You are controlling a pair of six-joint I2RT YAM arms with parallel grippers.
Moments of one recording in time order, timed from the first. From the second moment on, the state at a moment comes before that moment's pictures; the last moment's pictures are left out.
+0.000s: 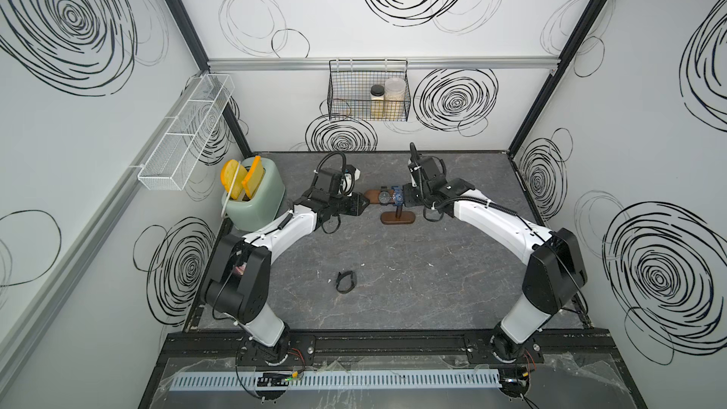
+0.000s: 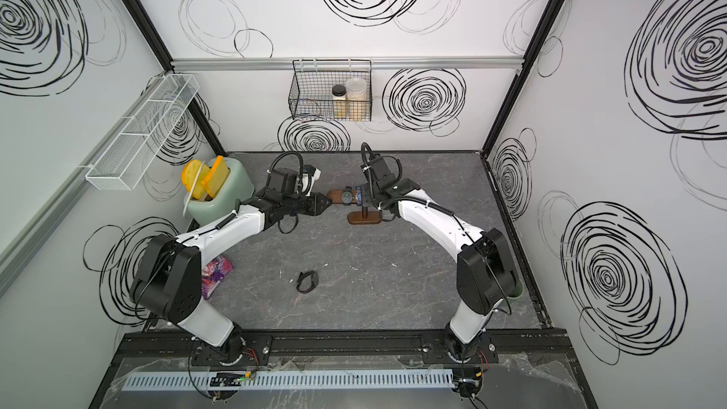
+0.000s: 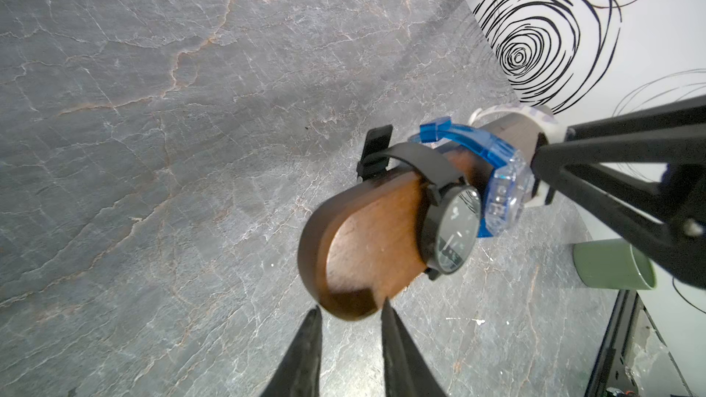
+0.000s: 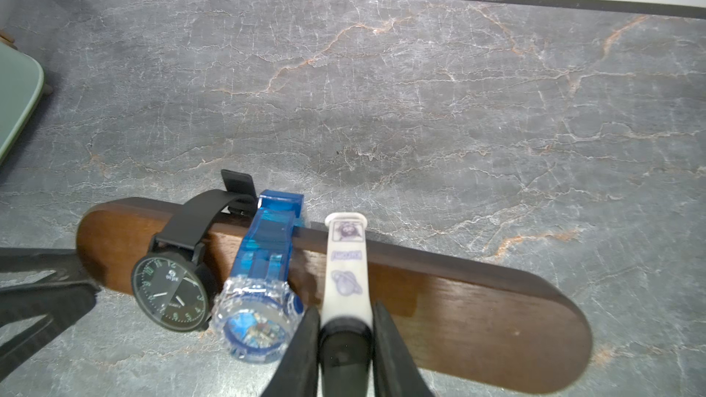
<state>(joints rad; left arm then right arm) -0.36 1.62 1.09 -0.17 0.42 -0.30 0.62 1.68 1.41 -0.57 0.22 0.40</state>
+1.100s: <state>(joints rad) -0.37 1.52 1.06 -0.27 0.28 -0.26 0.93 1.18 0.87 -0.35 0.16 0.53</state>
